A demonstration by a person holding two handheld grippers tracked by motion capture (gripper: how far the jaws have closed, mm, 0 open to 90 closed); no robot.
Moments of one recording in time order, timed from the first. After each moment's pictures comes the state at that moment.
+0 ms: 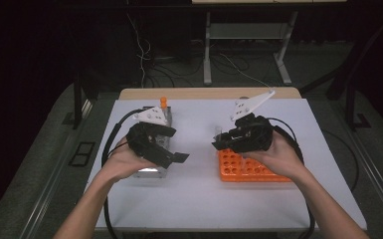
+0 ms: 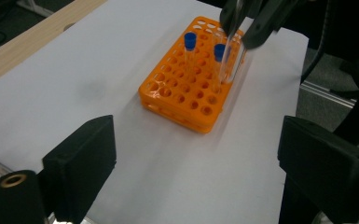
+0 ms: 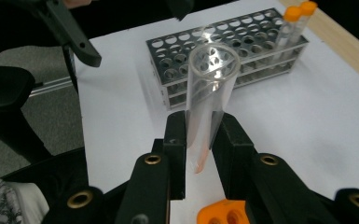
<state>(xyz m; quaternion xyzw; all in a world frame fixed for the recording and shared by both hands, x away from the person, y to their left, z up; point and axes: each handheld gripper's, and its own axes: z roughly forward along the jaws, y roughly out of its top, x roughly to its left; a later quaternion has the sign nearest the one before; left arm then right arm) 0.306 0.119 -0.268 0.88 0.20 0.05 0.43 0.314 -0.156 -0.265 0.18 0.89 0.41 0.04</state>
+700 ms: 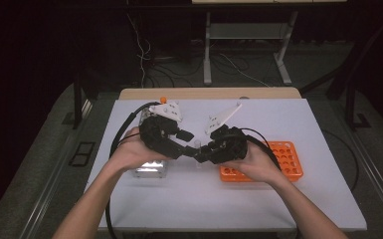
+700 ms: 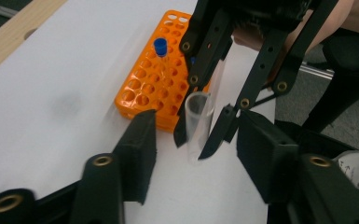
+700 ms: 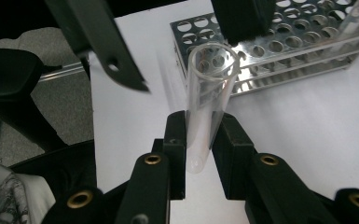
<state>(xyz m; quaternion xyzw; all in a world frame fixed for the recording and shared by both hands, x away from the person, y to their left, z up) 0.317 0.092 -0.259 0.91 0.14 0.01 0.40 0.317 -0.110 -0.300 0.15 0.91 0.39 0.00</state>
